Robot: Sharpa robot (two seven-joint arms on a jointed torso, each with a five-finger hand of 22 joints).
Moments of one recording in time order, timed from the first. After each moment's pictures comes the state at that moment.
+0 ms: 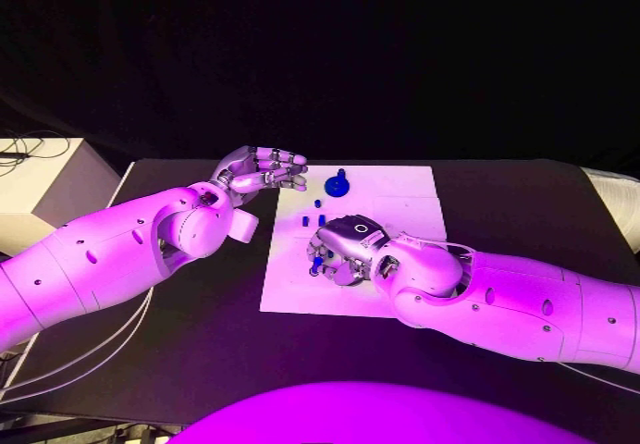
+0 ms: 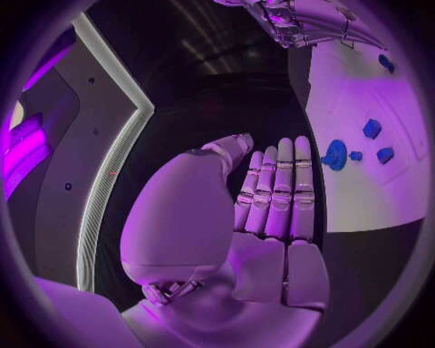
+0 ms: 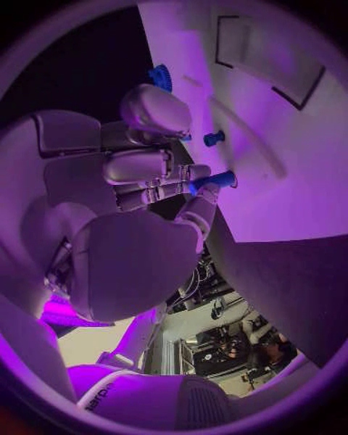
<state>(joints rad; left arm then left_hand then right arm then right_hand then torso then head) 0.91 -0.84 0.28 1.43 -0.30 -0.13 0.28 1.47 -0.20 0.47 0.12 0.24 0.92 0.19 0.22 0.27 1.07 0.15 0.12 0.07 1.04 0.10 0.28 0.40 0.18 0.91 0.20 0.37 0.38 1.12 -0.54 -0.18 1.58 -1.74 -0.35 -0.24 1.34 -0.20 0.63 0.02 0.13 1.08 0.12 0.15 0.48 1.21 0.06 0.15 0.10 1.46 -0.02 1.36 1.24 0.11 1.46 0.07 1.11 1.09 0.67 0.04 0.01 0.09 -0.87</state>
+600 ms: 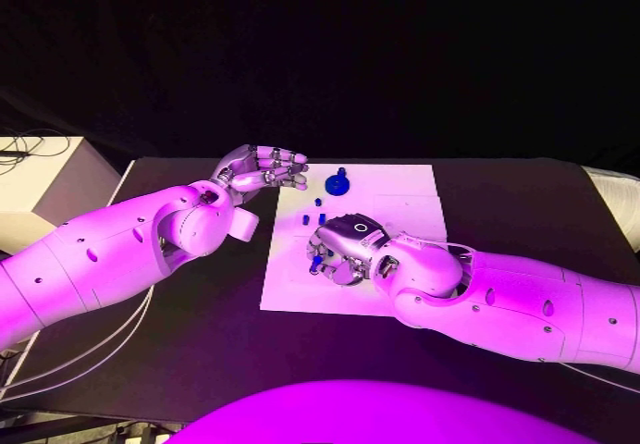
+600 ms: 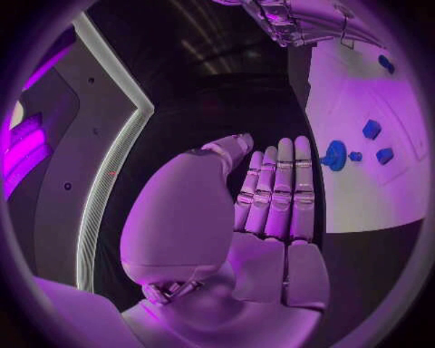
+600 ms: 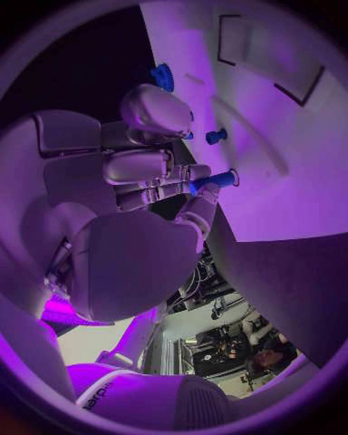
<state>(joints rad) 0.91 -0.84 0.28 1.43 -0.30 -0.12 0.28 1.47 -0.20 0.47 0.12 0.24 0.92 0.19 0.22 0.27 1.07 0.15 0.12 0.07 1.04 0.10 0.28 0.40 0.18 0.91 0.20 0.37 0.38 1.11 -0.54 -0.18 1.59 -1.75 -0.36 -0.25 1.34 -0.20 0.63 0.02 0.13 1.08 0.12 0.15 0.48 1.21 0.06 0.14 0.10 1.46 -0.02 1.36 1.24 0.11 1.46 0.07 1.11 1.09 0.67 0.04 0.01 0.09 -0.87</state>
